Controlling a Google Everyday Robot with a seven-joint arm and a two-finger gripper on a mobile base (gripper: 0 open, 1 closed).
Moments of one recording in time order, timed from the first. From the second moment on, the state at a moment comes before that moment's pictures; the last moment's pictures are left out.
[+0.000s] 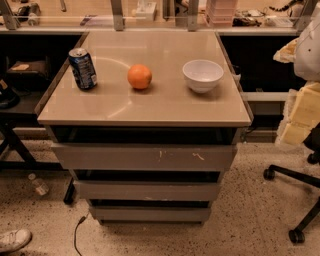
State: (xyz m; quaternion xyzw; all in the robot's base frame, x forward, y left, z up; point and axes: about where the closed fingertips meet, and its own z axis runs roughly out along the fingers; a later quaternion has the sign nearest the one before) arm 0.438 -0.217 0.976 -0.60 0.78 -0.03 0.16
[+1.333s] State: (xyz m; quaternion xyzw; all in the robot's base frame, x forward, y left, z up) arm 0.396 -0.171 0.838 -0.66 0.74 -0.01 0.16
